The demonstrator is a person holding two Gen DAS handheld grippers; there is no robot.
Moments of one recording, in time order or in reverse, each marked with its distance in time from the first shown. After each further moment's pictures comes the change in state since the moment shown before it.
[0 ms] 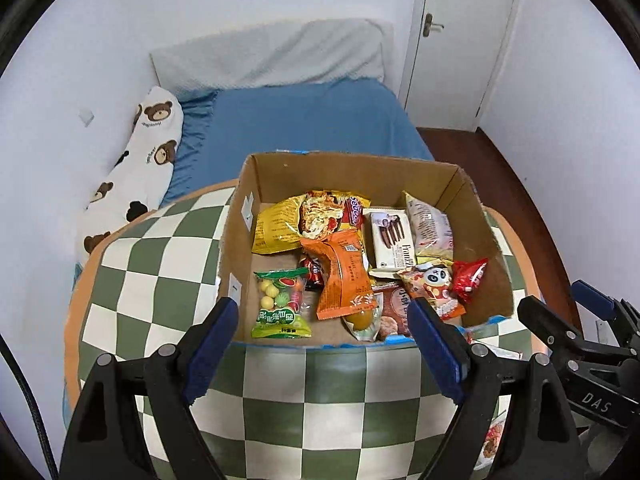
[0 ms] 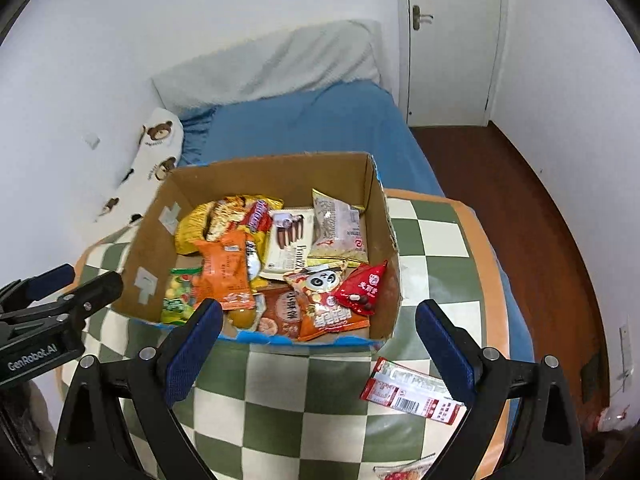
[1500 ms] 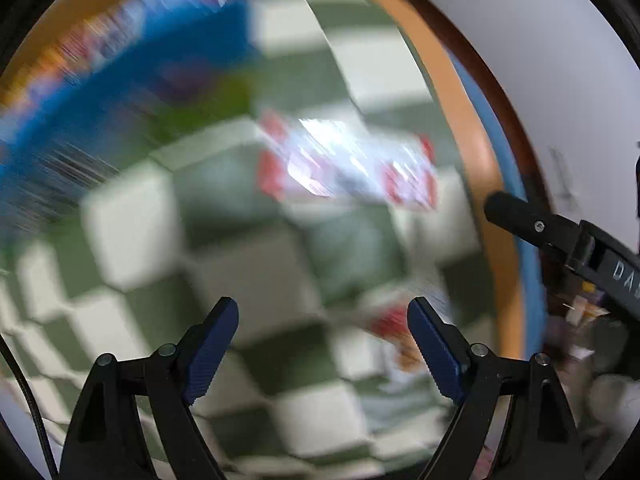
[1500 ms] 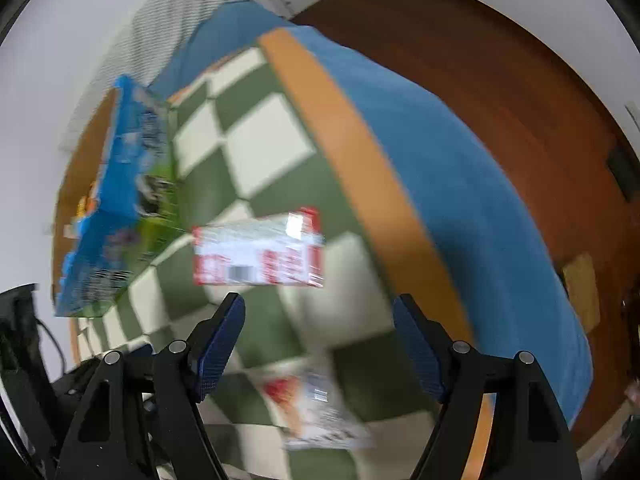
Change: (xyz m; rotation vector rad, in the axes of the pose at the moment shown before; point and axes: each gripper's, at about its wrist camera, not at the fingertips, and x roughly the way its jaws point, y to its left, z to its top) left arm 0.144 -0.222 -0.148 0.282 0.652 -0.274; right arm 0.063 -0.239 -0.179 0.580 0.336 0.042
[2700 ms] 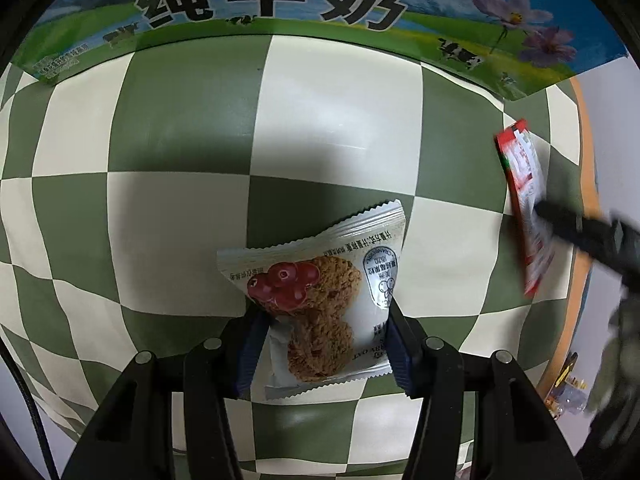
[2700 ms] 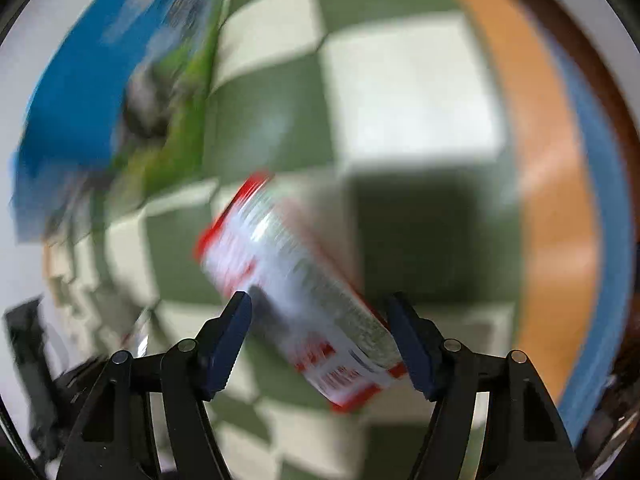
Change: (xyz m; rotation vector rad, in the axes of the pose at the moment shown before) left arm 0.027 0.120 -0.049 -0.402 -0.045 0.045; right arm 0.109 0.093 0.026 -0.325 0.320 0.044
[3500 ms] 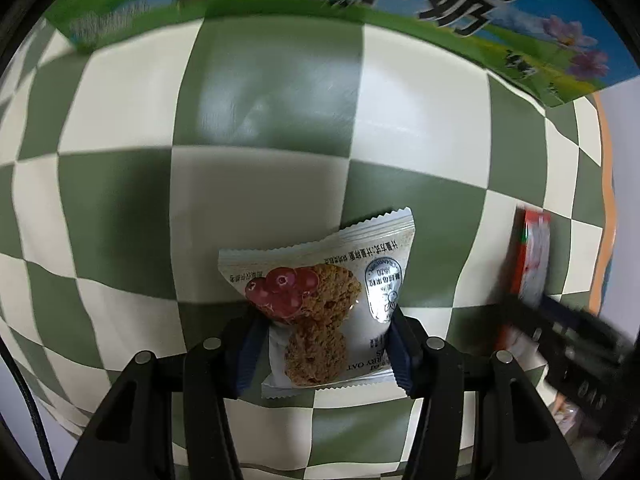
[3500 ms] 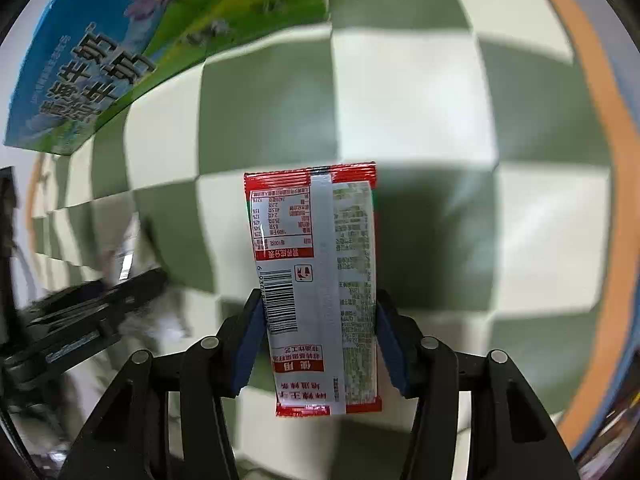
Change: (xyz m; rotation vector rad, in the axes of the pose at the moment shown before) left arm 0.015 0.039 0.013 -0.006 -0.004 0.022; right arm 0.038 0.069 -0.065 -0.055 0.015 -0.103
